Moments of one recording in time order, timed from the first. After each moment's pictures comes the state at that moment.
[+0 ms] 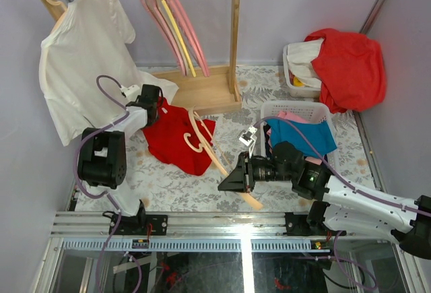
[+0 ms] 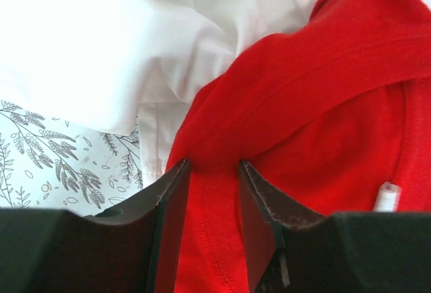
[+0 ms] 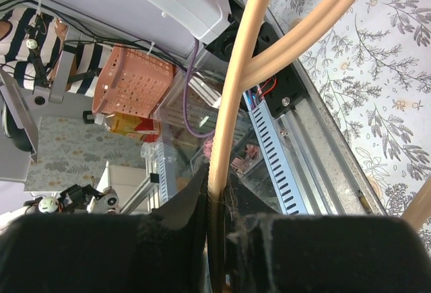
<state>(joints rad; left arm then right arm) -0.10 1.71 1.10 -0.41 -0.50 -0.70 1.06 0.88 0.65 0.02 -0.46 0.84</state>
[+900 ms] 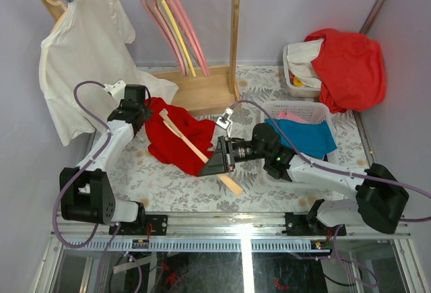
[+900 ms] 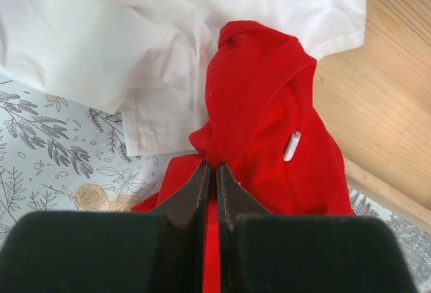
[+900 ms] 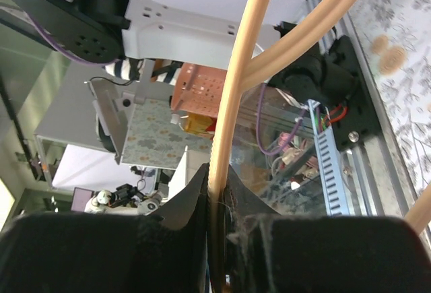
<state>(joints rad) -0.08 1.38 1.00 -0.41 -0.36 -0.73 0.92 1.28 0.71 0.53 -0.79 1.11</state>
